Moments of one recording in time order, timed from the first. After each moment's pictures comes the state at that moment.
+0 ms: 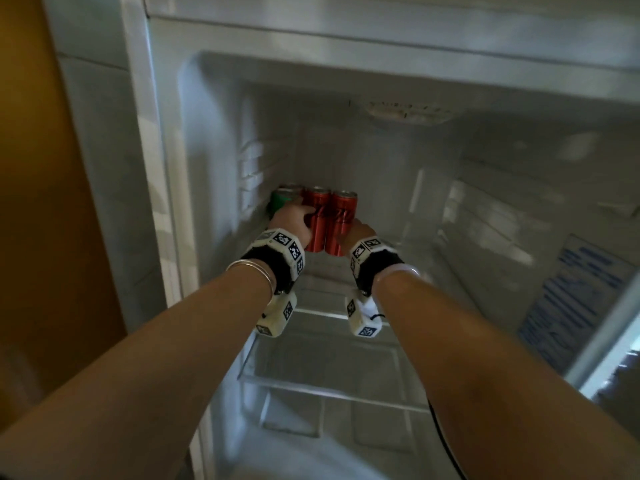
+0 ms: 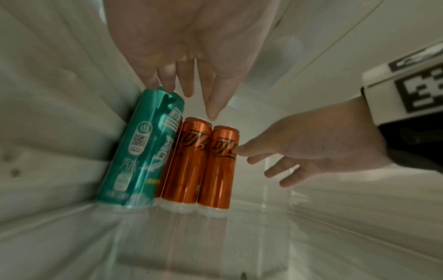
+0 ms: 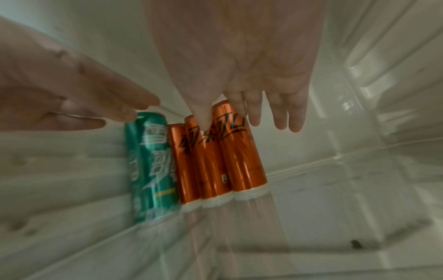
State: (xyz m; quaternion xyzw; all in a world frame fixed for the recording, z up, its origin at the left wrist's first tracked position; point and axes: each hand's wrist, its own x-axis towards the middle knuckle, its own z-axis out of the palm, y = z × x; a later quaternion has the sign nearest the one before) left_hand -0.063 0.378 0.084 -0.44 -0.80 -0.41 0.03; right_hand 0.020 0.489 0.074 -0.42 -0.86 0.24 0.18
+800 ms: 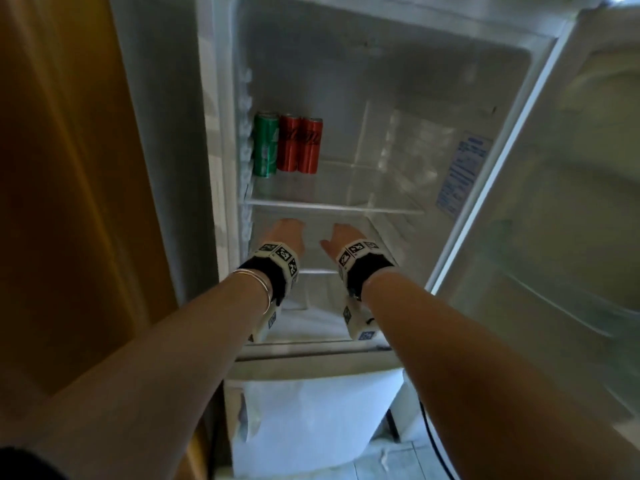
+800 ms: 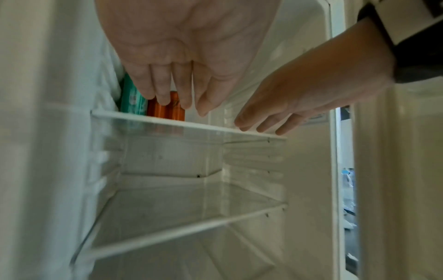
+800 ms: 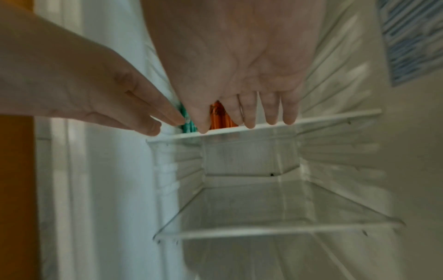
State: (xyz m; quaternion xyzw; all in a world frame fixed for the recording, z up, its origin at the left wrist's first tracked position) left_hand 0.043 0.202 -0.004 -0.52 -0.83 -0.21 -0.07; right_hand 0.142 0.275 -0.007 -0.51 -0.85 0.10 0.04
